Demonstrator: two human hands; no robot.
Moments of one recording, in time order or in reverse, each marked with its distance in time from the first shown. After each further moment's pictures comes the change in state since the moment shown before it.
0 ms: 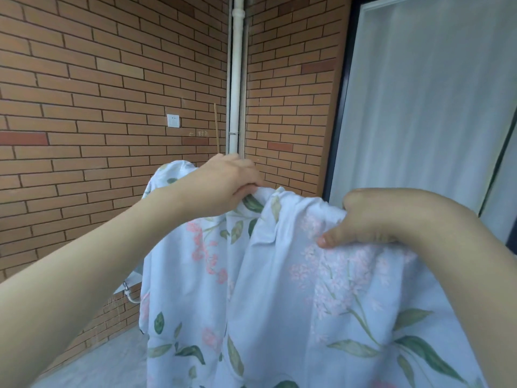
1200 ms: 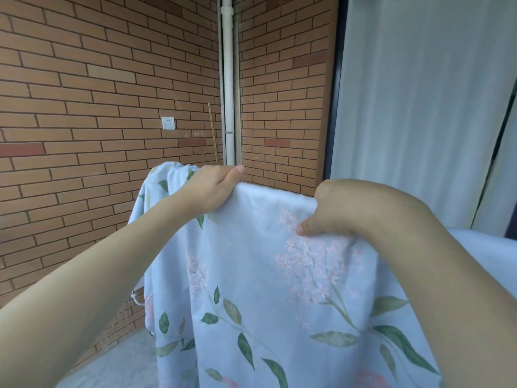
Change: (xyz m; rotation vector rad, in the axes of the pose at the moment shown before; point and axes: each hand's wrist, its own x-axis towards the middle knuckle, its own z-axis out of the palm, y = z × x) left_hand 0.010 -0.002 0.035 -0.391 0.022 -0.438; right_hand 0.007 -0.003 0.010 0.032 0.094 -0.050
